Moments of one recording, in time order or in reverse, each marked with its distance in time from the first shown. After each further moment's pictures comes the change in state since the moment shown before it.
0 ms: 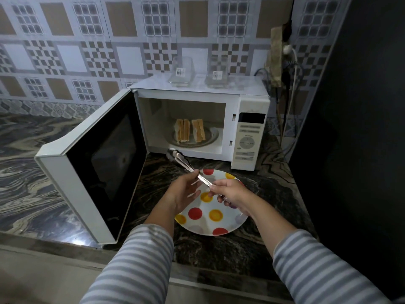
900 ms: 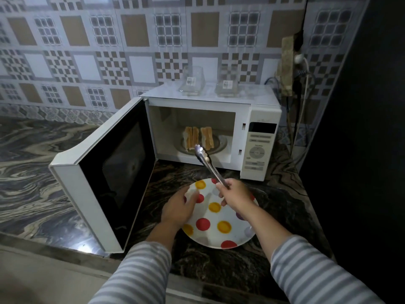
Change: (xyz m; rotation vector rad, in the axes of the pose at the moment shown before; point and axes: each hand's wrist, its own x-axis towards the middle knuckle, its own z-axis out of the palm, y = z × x) left_hand 0.006 -0.021 -0.040 1.024 0.348 0.363; right_hand 0.027 -0.010 0.014 -0.140 0.276 -0.117
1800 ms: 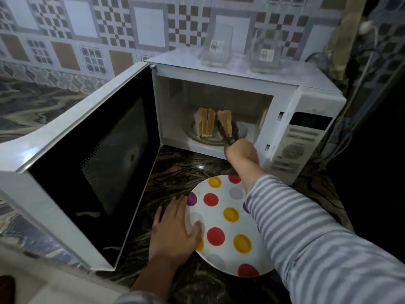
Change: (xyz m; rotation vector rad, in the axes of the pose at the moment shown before) left_hand -0.003 -0.069 0.015 0.466 0.112 0.132; right_hand 0.141 -0.052 0.038 -0.516 0.303 0.186
